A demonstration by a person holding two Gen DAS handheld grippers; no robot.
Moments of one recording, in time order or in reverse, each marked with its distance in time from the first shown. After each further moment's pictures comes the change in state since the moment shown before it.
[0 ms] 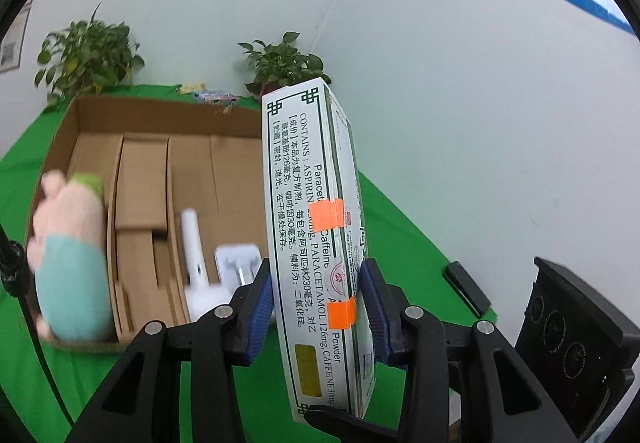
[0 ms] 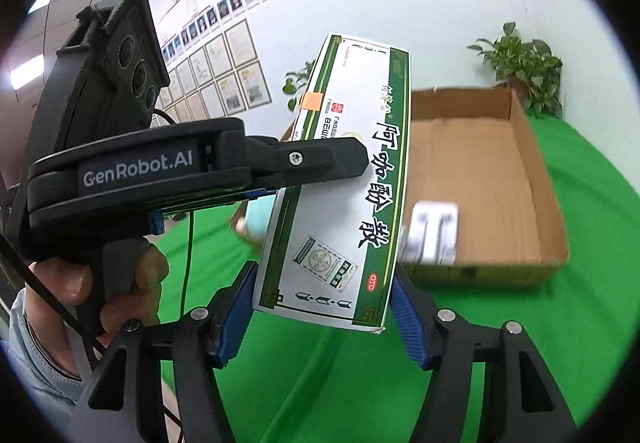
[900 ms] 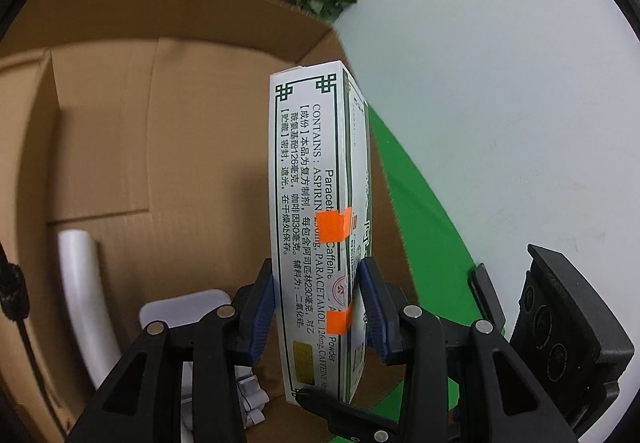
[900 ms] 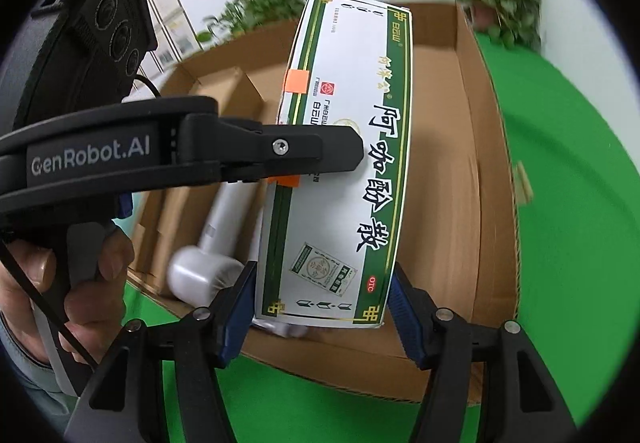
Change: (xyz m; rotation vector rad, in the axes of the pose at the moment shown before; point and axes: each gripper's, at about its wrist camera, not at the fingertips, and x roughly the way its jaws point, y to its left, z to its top) left arm 0.235 0.052 0.030 -0.169 0.303 -0.100; right arm 0.122 -0.166 0.031 0.108 0.312 -0.118
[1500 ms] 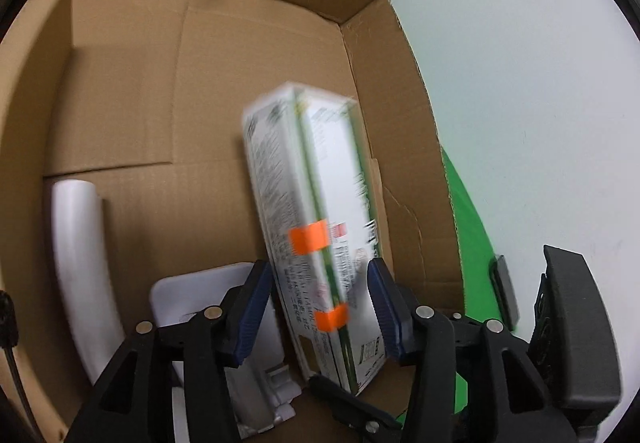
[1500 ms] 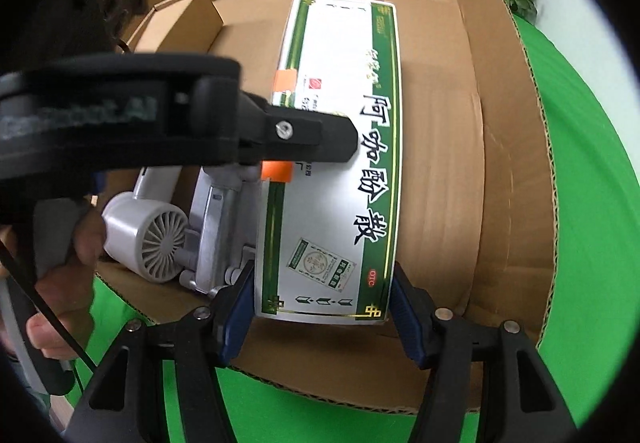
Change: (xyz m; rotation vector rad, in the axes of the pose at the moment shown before) left arm 0.027 0.021 -0.003 -0.044 0.066 0.062; right arm 0.038 -0.009 0.005 -0.039 0.185 -0.162
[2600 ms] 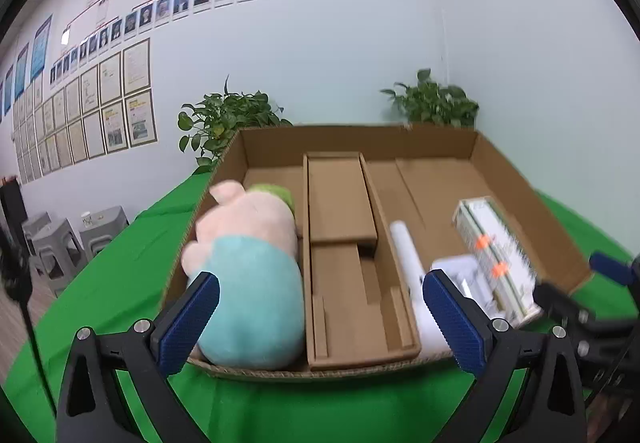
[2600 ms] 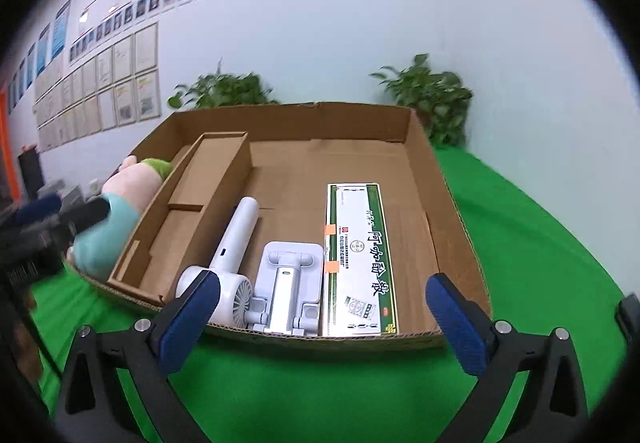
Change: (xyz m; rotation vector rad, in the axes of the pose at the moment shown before) left arm -0.190 0.003 -0.171 0.184 -0.676 0.680; right arm -0.074 0.063 -0.050 0.080 -0.643 -0.192
